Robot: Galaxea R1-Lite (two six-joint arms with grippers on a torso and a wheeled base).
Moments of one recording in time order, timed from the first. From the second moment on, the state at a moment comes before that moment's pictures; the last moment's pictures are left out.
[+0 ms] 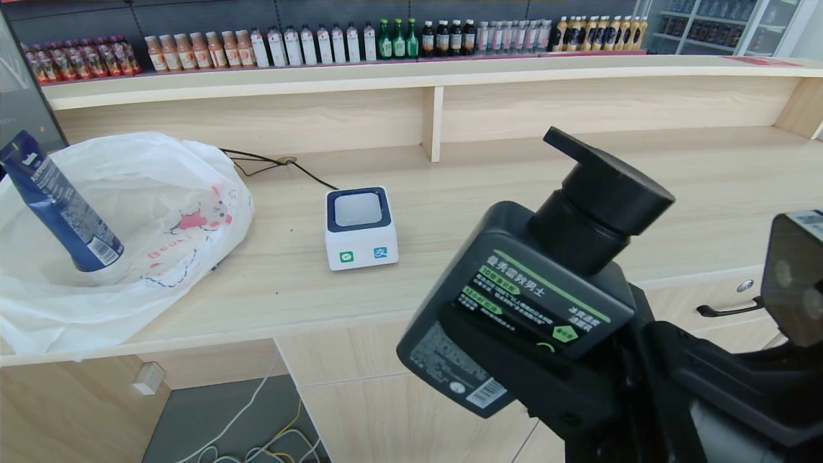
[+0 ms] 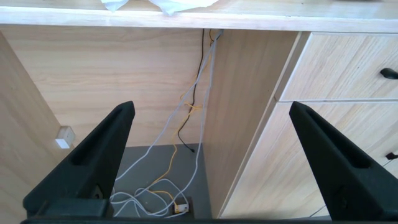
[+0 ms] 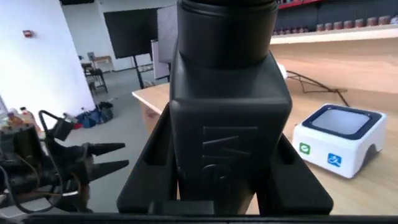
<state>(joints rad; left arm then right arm) 0.00 0.00 0.00 0.00 0.00 0.00 1.03 1.58 -0.44 -1.57 0.13 0.05</state>
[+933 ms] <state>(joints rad) 0.00 0.00 0.00 0.00 0.00 0.00 0.77 1.62 -0.41 -1.57 -0.22 -0.13</state>
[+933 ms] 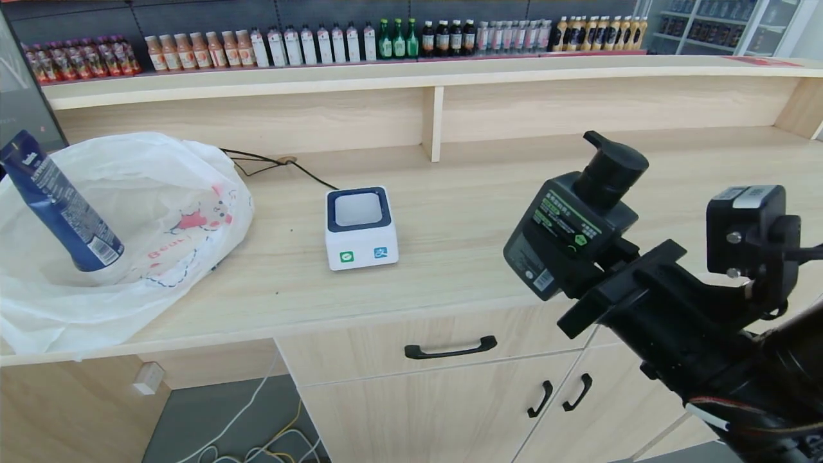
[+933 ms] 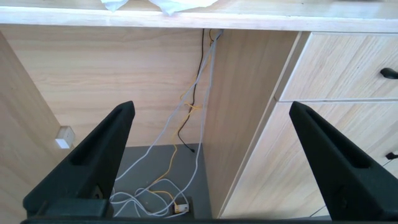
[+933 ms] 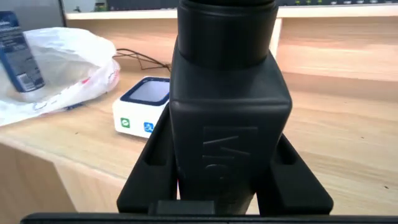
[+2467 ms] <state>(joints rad) 0.00 0.00 0.00 0.00 0.00 0.00 0.76 1.48 -0.38 -1.57 -0.31 -0.13</state>
